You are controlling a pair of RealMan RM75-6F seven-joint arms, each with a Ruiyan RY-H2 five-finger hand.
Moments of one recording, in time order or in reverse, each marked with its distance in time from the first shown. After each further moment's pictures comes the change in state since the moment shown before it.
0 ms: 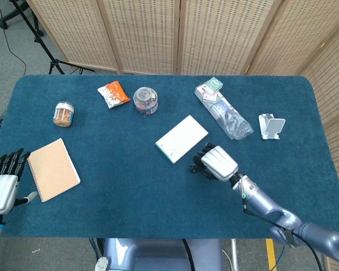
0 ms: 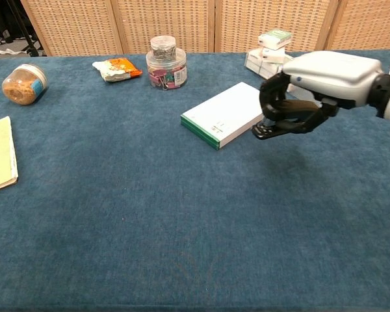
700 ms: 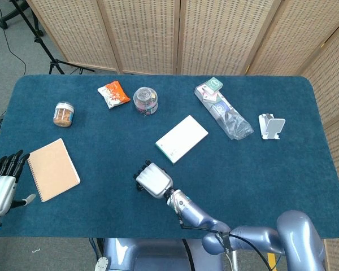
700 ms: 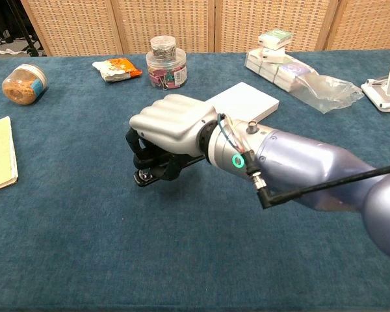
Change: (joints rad) left arm -0.003 0.038 0.016 -0.001 0.007 -0.030 -0.063; right arm 0.217 -0.402 0.145 -0.088 0.452 -0.169 -0.730
